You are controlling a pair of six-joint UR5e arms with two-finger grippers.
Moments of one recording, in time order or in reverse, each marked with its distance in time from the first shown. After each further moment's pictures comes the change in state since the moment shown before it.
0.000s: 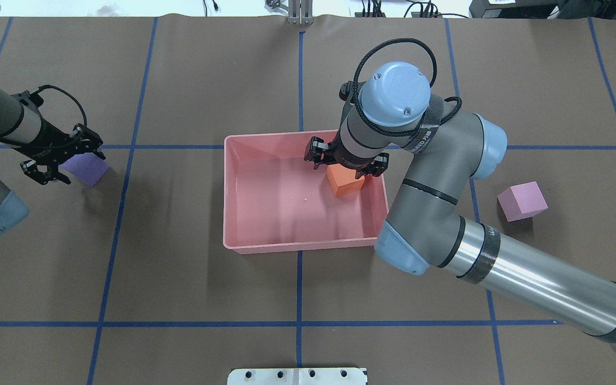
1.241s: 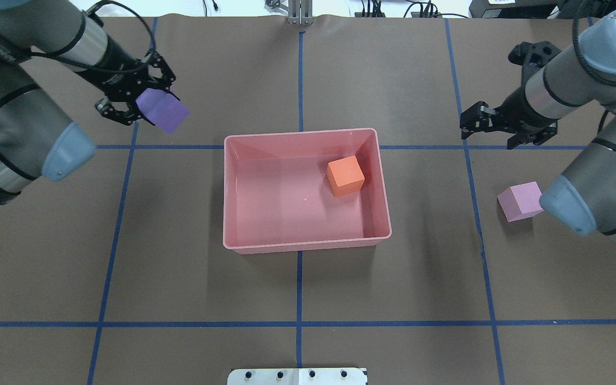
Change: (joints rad) left arm 0.006 -0.355 -0.198 0.356 -0.047 -0.200; right arm 0.337 -0.427 0.215 -0.002 0.193 -0.323
